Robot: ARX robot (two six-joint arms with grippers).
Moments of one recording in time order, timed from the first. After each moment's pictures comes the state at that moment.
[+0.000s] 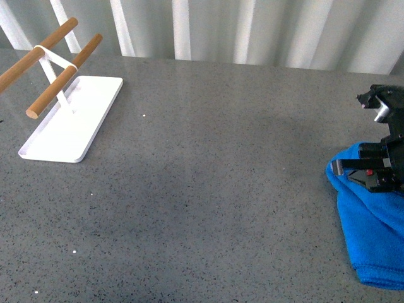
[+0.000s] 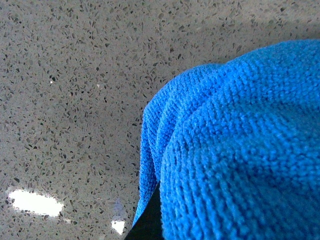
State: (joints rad) left arm 0.00 0.00 0.02 0.00 0.00 0.00; right arm 0.07 1.97 0.80 0.12 -0.09 0.02
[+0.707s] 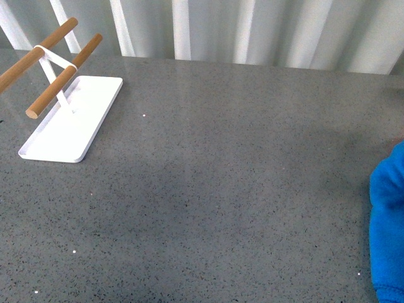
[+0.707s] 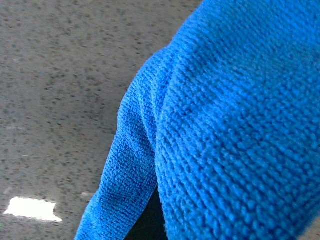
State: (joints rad) left arm 0.00 0.00 0.02 0.00 0.00 0.00; right arm -0.19 1.88 0.70 0.12 -0.21 -0.11
